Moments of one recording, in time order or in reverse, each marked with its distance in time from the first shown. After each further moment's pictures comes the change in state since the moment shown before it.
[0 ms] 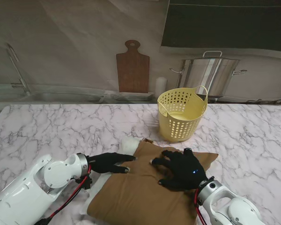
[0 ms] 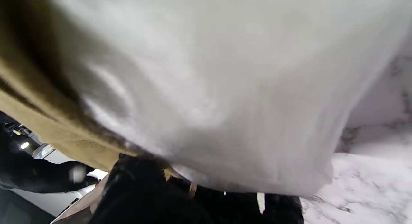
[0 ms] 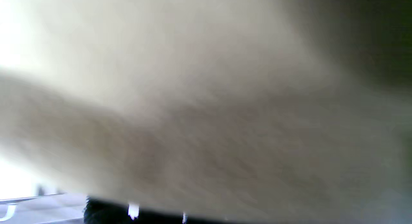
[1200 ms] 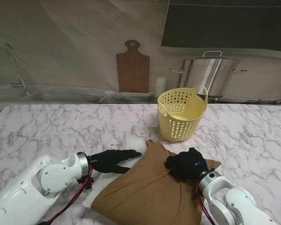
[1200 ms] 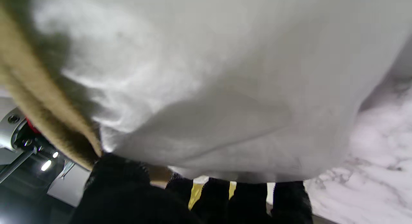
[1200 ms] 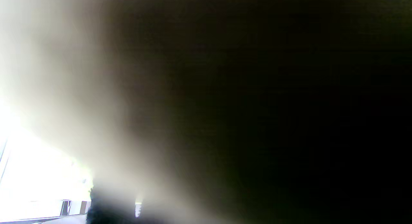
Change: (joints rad) left arm 0.046 0.012 -0.026 -0.105 0.061 -0.084 0.057; right arm 0.136 0.015 -0.049 0.146 0.034 0.062 0.022; left_hand -0.201 -0.028 0.039 0.014 -0.038 -0.022 -0.082 -0.255 -0.109 0.019 -0.015 -0.054 -0.048 0.082 0.010 -0.010 0.001 0.067 0.000 0.007; right_hand 0.190 -0.106 0.240 -0.156 0.309 -0.089 0.560 -0.188 0.620 -0.104 0.281 0.428 0.498 -0.178 0.568 0.328 0.360 -0.102 0.392 0.101
